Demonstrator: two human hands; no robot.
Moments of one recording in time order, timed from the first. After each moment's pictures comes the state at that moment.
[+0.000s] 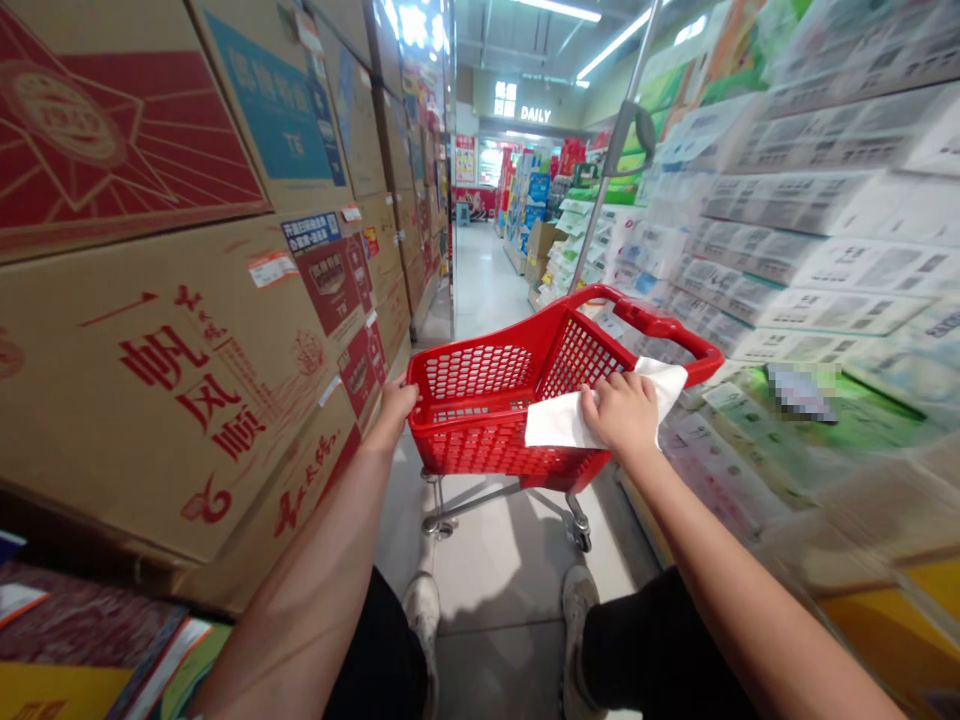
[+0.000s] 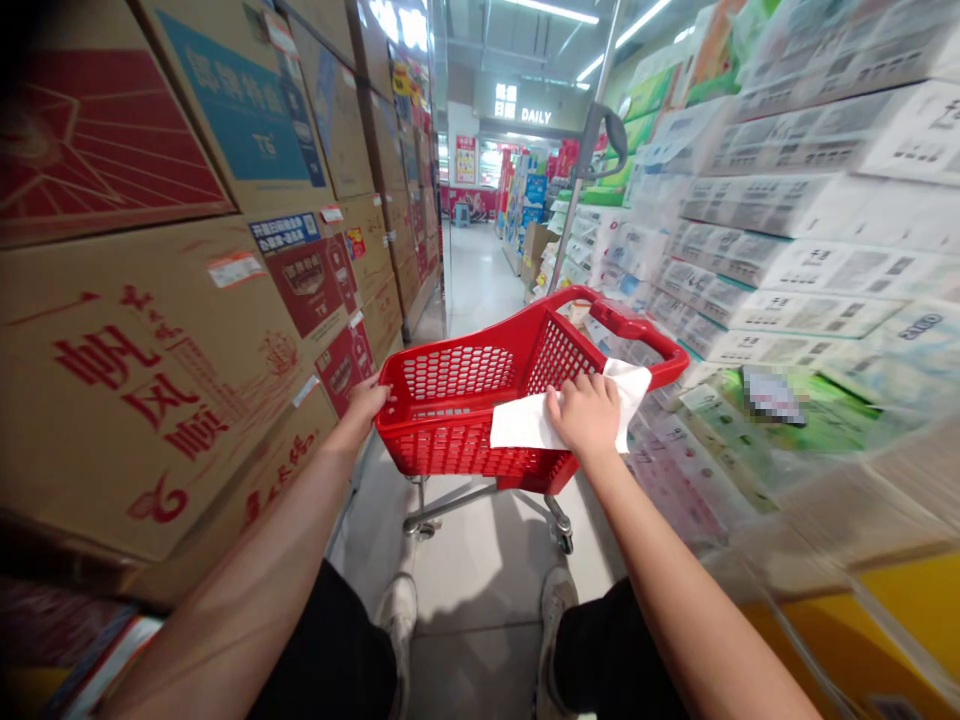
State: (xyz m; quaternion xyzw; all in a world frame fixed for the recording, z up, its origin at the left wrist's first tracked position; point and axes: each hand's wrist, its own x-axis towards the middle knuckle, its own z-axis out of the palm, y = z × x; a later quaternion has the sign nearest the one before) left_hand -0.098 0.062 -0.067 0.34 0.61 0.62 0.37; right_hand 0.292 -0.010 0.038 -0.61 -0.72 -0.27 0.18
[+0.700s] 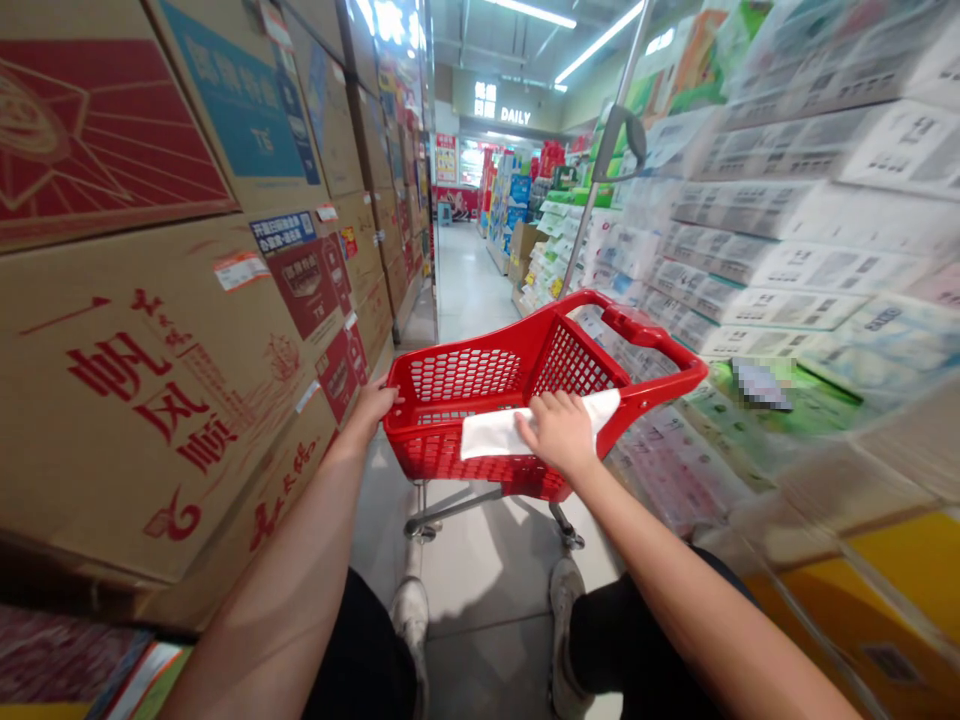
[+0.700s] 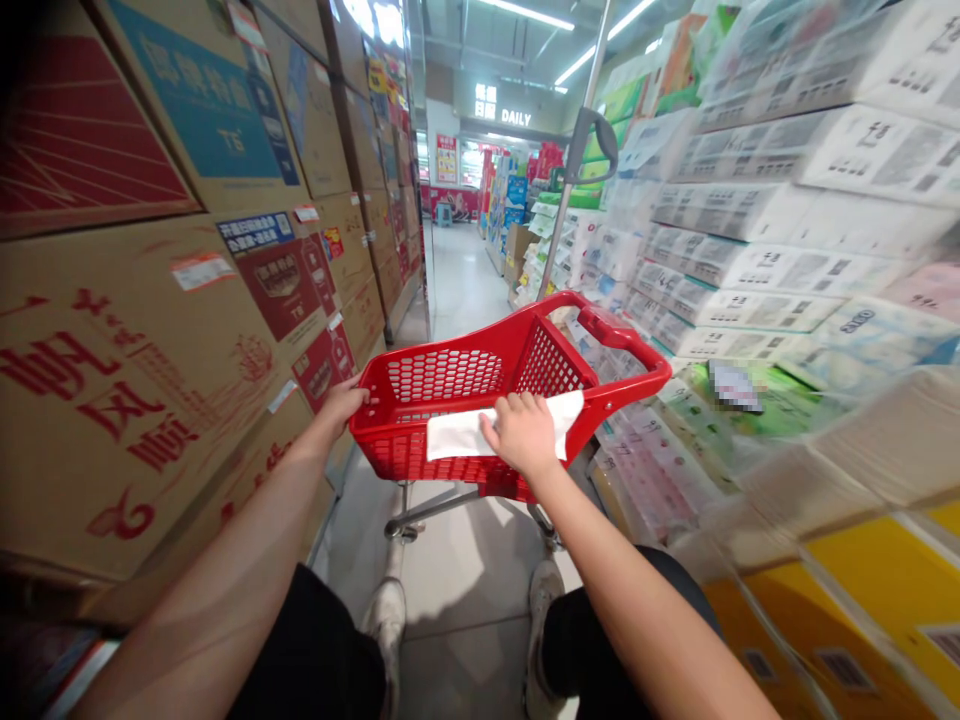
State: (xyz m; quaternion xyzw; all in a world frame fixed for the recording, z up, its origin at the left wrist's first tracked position) left_hand -0.109 0.058 -0.057 0.36 0.62 0.57 0.40; right_hand 0.239 -0.038 0.019 -0.53 -0.80 -0.21 0.17
